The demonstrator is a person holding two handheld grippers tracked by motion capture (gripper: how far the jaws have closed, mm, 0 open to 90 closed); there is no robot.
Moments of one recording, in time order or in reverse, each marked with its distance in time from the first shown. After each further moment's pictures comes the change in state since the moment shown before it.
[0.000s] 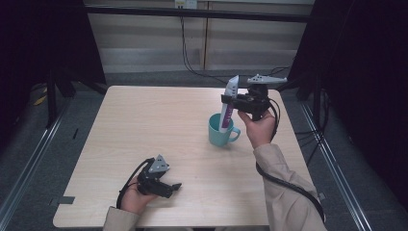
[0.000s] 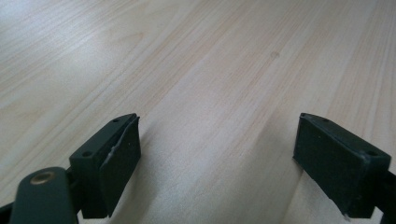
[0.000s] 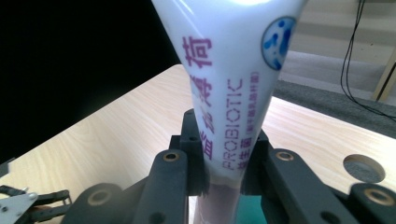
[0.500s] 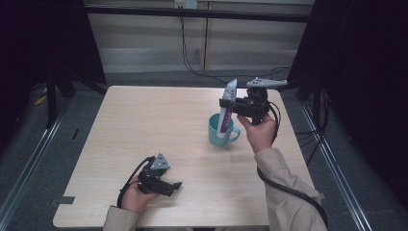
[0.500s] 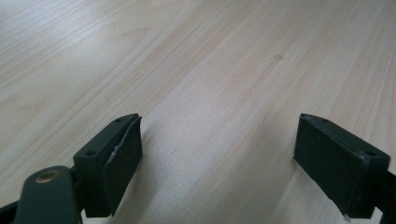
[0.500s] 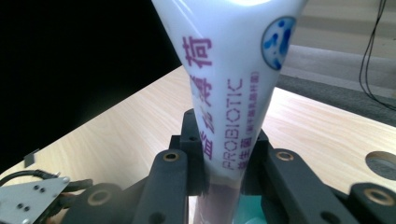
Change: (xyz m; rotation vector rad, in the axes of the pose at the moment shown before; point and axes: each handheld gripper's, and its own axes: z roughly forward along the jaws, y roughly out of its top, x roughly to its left) left arm -0.001 0.006 0.000 0.035 0.016 -0.040; right arm 0.011 -0.004 -0.006 0.013 0.050 0.006
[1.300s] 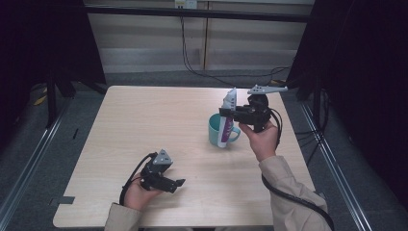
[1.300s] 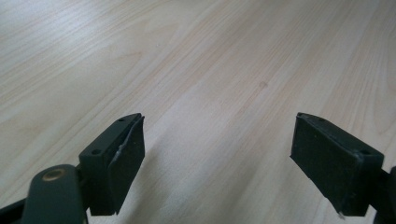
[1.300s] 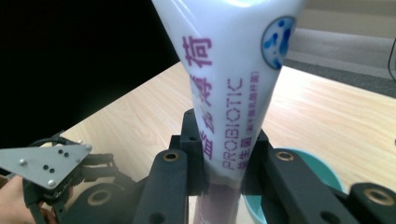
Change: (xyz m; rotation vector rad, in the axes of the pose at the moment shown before) left arm -0.001 0.017 -0.006 0.013 -0.026 -0.029; right arm 0.005 -0.015 -0.008 0.045 0.069 0.013
